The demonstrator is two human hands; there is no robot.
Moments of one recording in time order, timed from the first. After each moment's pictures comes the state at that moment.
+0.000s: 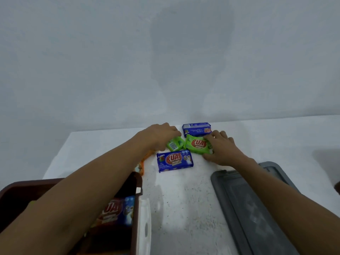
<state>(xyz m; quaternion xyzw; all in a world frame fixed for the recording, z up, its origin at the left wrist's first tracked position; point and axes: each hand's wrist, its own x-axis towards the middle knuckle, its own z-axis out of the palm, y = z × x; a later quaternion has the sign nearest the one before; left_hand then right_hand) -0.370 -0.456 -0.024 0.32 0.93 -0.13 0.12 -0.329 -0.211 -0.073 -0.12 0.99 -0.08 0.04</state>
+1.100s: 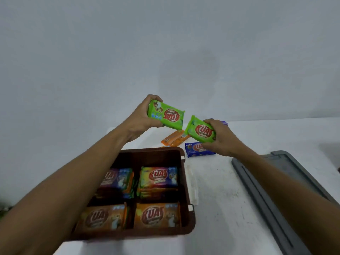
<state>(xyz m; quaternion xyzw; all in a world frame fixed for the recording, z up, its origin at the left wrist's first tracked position) -0.237 -0.593 0.065 0.15 0.75 0.64 0.04 -0.232 -0.315 0.003 -0.16 0.92 -0.37 -0.03</state>
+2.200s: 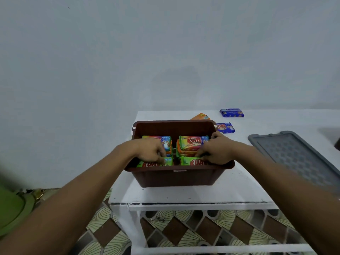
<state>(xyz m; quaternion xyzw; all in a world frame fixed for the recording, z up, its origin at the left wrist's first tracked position) -0.080 -0.705 0.017 0.26 0.93 0.10 0.24 -0.081 -0.449 0.031 -0.33 0.92 0.13 0.18</state>
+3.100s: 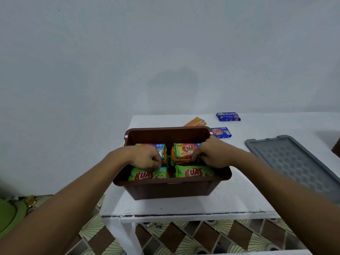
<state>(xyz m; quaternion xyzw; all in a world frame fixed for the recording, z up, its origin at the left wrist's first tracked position) -0.096 -0.702 0.018 0.27 0.92 0.09 0.27 -0.097 -0.437 0.027 -0.34 0.93 0.02 0.13</state>
